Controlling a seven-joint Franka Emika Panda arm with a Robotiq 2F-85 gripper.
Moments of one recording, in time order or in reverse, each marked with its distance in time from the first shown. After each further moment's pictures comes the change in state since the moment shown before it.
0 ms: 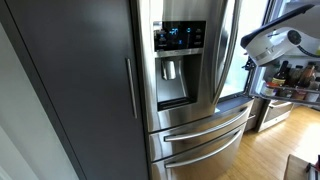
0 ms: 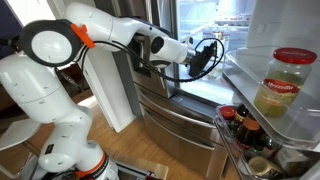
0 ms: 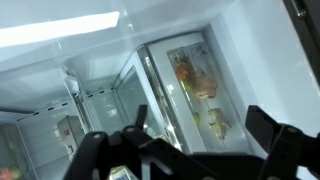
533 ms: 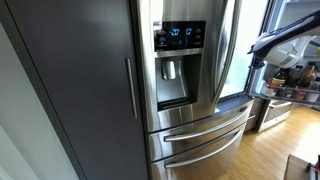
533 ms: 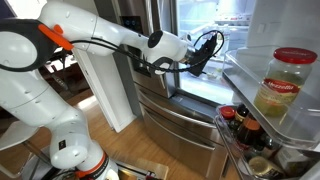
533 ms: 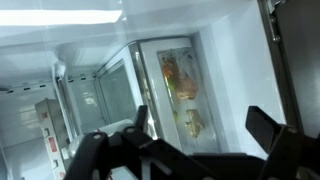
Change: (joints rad) arm 0.352 -0.148 -0.483 -0.165 -0.627 -0.145 0.394
